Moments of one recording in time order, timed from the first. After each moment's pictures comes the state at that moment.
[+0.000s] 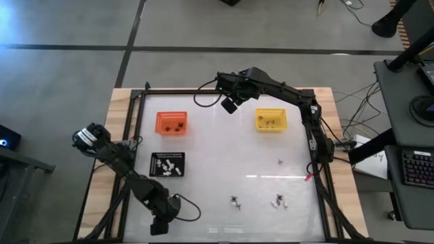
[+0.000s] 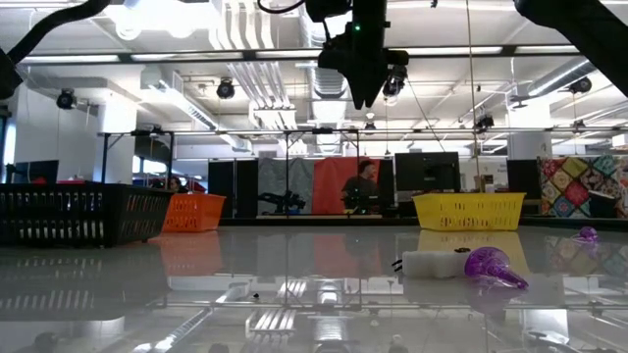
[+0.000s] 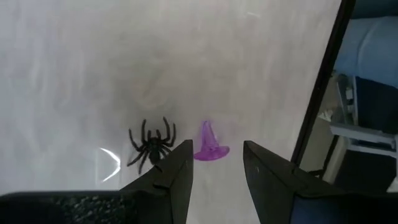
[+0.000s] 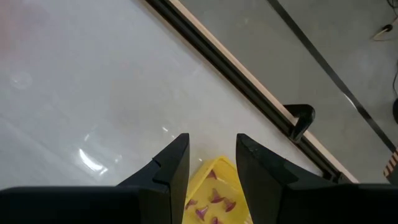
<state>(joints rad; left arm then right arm) -0.76 1.67 0.90 -0.44 0.31 -0.96 -0.32 2.11 2.34 -1.57 0.44 0.44</state>
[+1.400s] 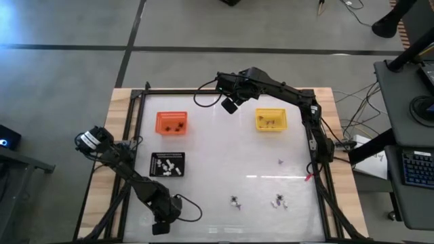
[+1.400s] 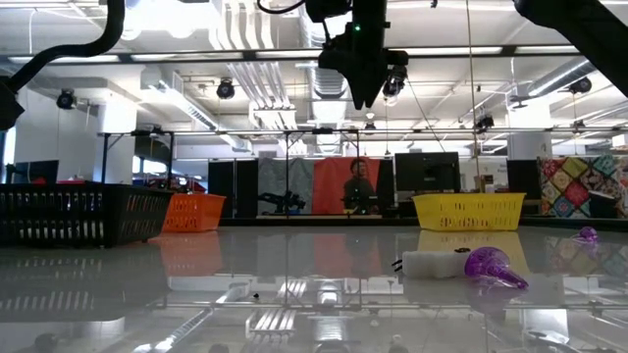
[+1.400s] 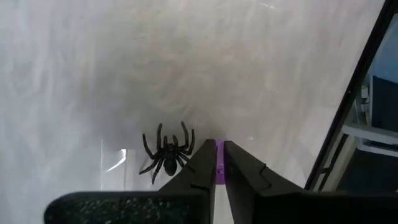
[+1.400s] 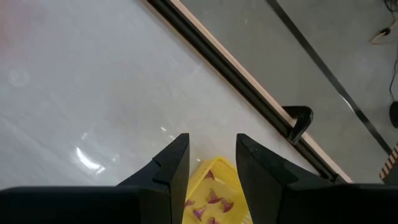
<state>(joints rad) -0.77 1.77 0.90 -0.44 0.32 -0.96 -0.32 2.11 2.34 -1.57 0.44 0.43</state>
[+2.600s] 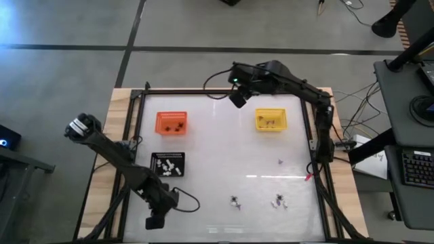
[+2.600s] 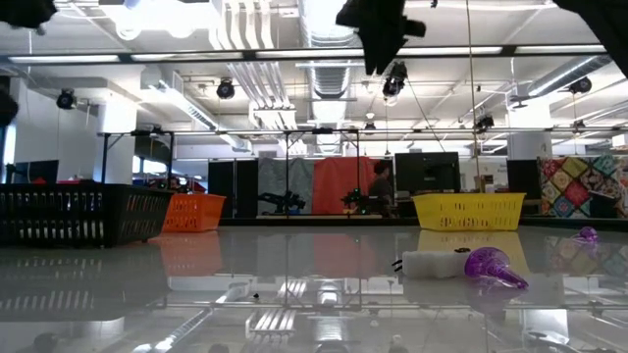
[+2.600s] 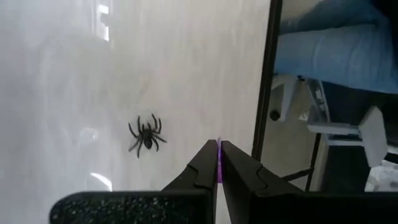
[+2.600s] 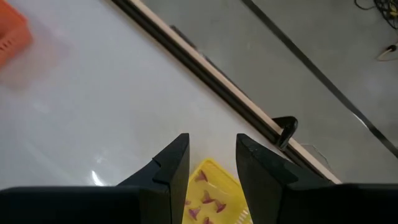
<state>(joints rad) -0.70 1.49 0.90 -0.50 0.32 -0.87 -0.32 1.96 2.34 -1.57 0.45 0.41</state>
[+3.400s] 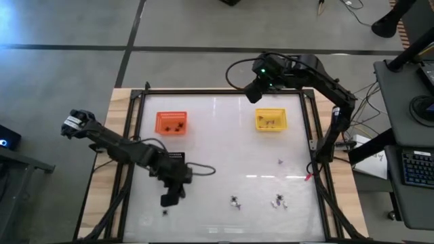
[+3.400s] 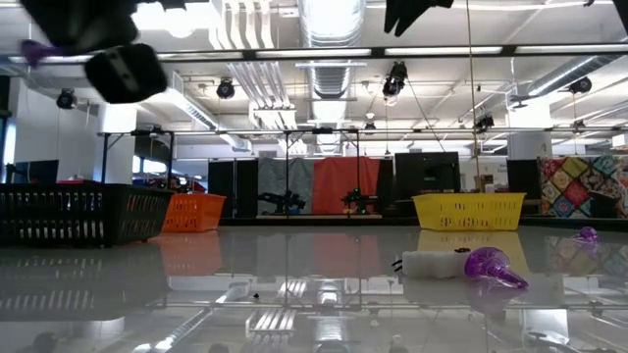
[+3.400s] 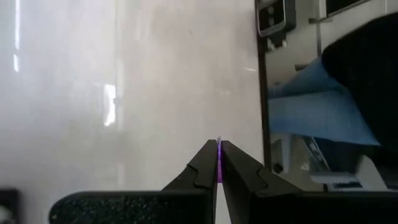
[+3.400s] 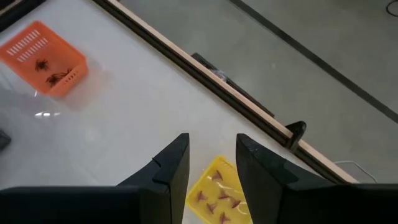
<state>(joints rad) -0.39 1.39 0.95 -0.50 0.32 -0.56 -0.32 1.77 2.34 -1.57 0.37 0.43</state>
